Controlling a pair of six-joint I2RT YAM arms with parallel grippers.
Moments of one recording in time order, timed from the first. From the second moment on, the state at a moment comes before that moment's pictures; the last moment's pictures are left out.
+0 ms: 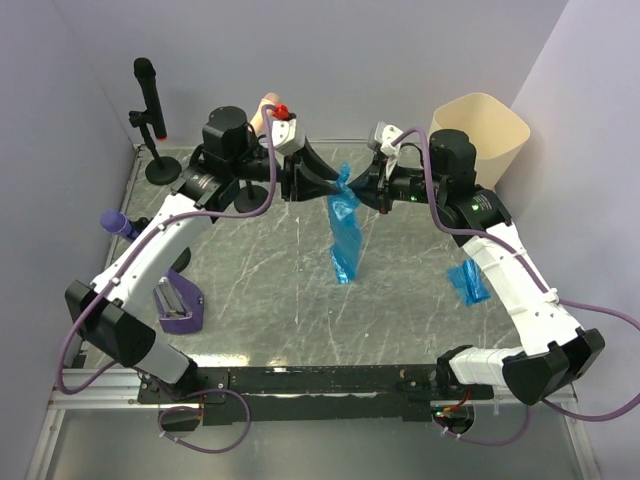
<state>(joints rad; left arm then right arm) -0.53 1.49 1.61 -0.16 1.07 0.14 0.41 1.25 1.45 -0.45 -0.83 -0.29</state>
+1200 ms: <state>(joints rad) -0.53 1.54 1.65 -0.17 1.10 0.06 0.46 1.18 1.45 -0.47 -0.77 -0.39</state>
